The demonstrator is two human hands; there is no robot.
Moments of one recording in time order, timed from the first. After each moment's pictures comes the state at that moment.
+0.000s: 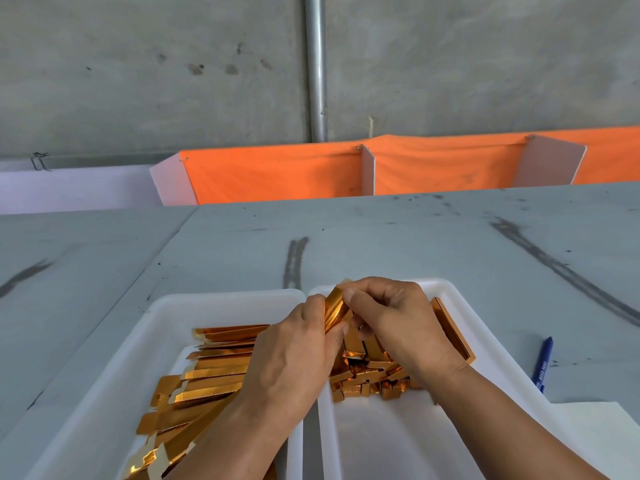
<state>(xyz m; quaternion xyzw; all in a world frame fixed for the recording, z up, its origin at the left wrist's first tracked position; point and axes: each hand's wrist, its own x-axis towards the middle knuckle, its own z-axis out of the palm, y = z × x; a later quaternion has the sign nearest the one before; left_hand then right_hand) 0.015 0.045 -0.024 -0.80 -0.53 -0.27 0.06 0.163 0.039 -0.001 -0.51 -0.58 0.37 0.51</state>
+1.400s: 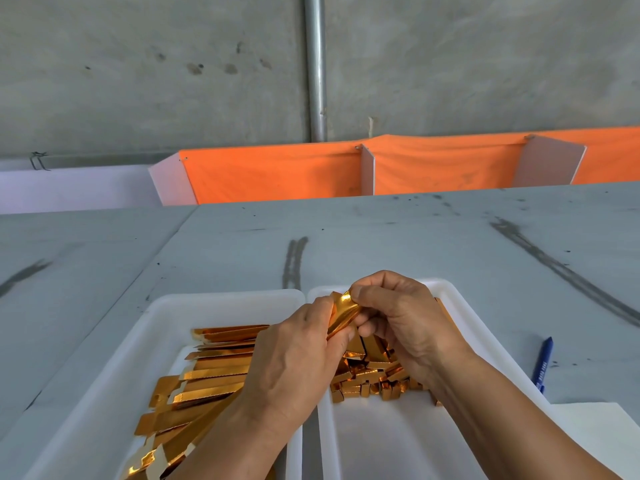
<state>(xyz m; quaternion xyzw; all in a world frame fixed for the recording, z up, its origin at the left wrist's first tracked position) 0.015 0.042 -0.024 -0.82 -0.50 -0.28 0.06 0.169 0.045 0.006 -0.47 -0.42 0.54 0.55</state>
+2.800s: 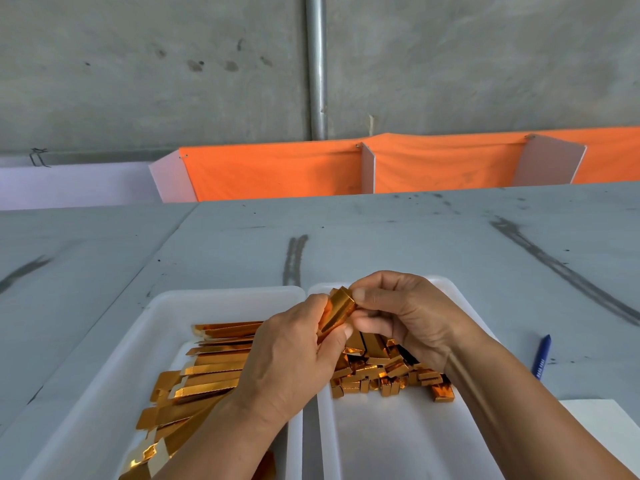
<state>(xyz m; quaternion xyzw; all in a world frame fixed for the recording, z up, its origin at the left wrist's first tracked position) 0.007 0.036 -0.014 -0.81 -0.47 -0.33 -0.05 0.184 0.044 0.014 -0.42 -0.42 0.64 0.49</state>
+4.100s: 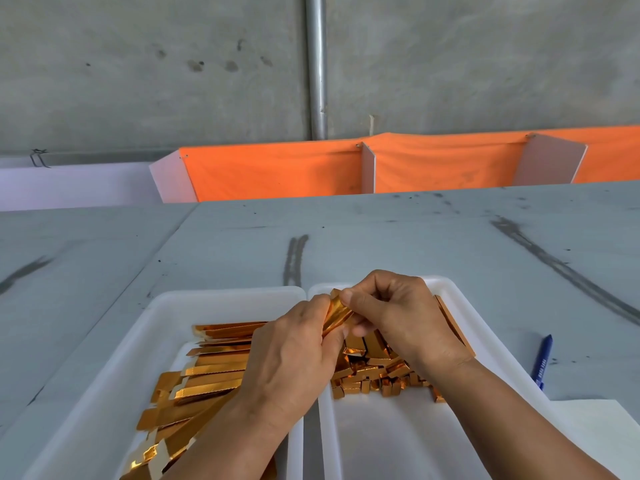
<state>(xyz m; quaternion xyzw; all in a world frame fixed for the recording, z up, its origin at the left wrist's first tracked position) 0.011 0.037 -0.019 -0.81 -0.51 -0.30 0.02 0.169 0.040 0.002 -0.52 -0.58 0.39 0.50</state>
